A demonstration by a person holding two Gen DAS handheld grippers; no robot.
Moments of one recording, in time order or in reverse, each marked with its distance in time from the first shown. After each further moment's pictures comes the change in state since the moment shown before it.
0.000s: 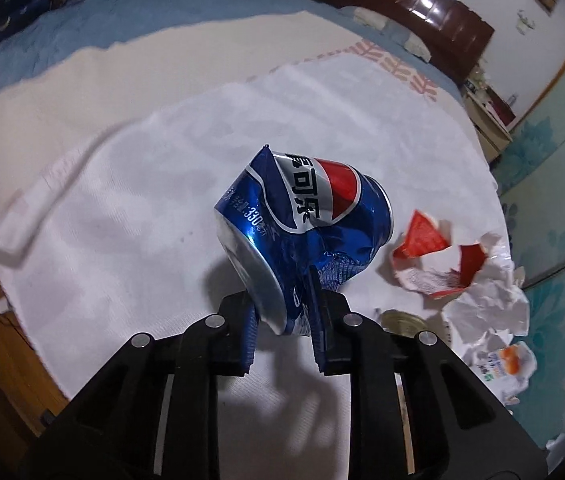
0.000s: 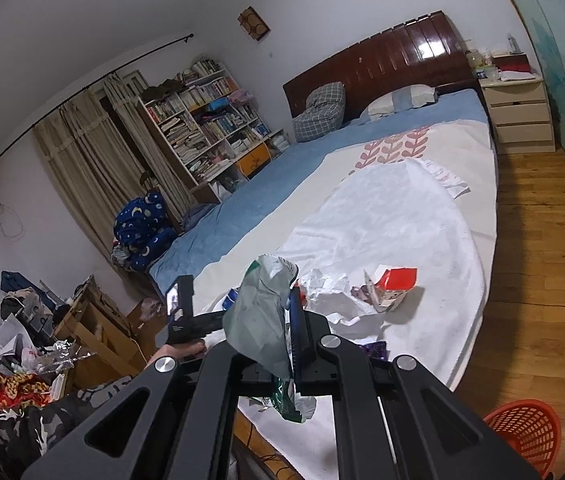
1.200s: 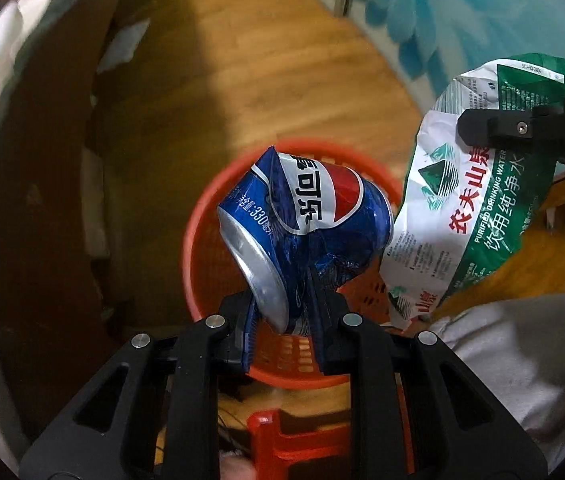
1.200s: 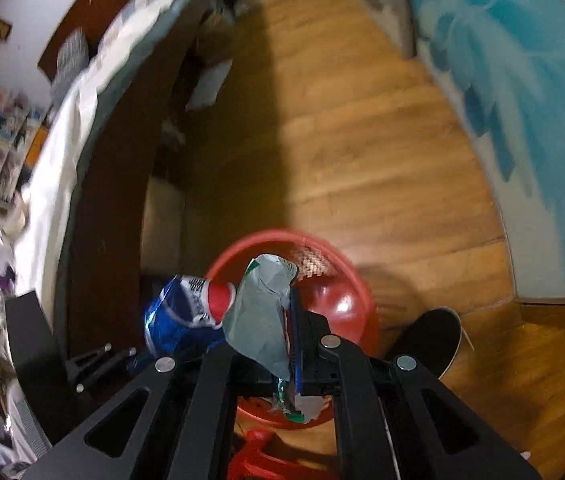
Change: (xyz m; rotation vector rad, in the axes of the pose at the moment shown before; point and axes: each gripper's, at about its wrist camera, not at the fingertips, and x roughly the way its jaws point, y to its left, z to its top) left arm 0.152 -0.436 -0.366 0.933 0.492 -0.040; right arm -0.081 -0.395 -0.188 0.533 0.437 -0.566
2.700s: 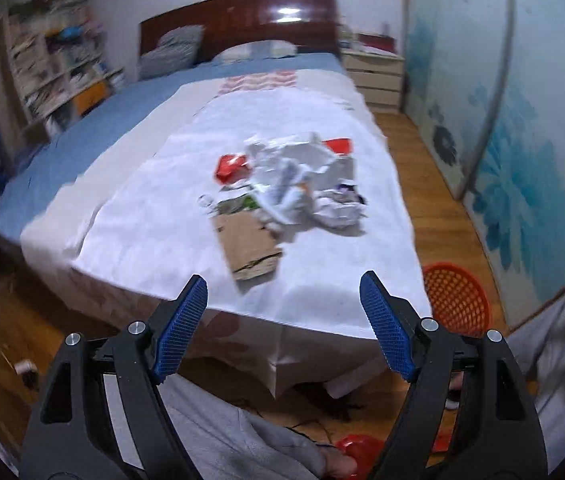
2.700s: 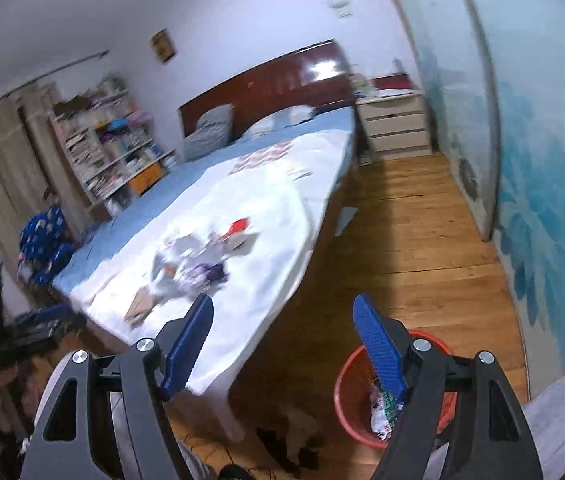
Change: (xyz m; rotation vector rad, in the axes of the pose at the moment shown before) left arm -0.298 0.252 -0.256 -0.420 -0.577 0.232; right arm -0.227 0.235 -0.184 -0.409 -0.594 0.190
